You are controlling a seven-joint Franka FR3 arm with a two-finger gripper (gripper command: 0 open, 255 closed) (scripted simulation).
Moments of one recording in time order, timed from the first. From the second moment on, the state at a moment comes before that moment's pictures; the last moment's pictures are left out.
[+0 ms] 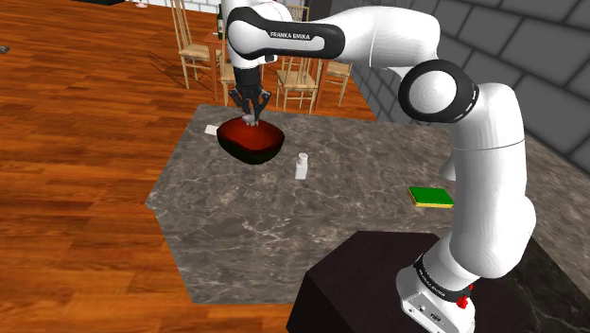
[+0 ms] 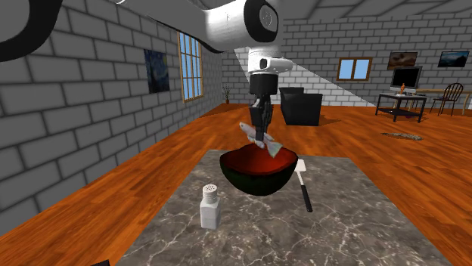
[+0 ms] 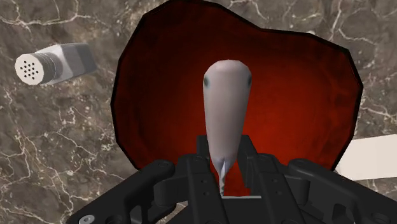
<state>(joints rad) 0.00 0.64 0.46 -1.11 -0.33 1.58 1.35</state>
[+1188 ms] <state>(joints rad) -0.01 0.64 0.45 -1.20 -0.33 1.68 1.36</state>
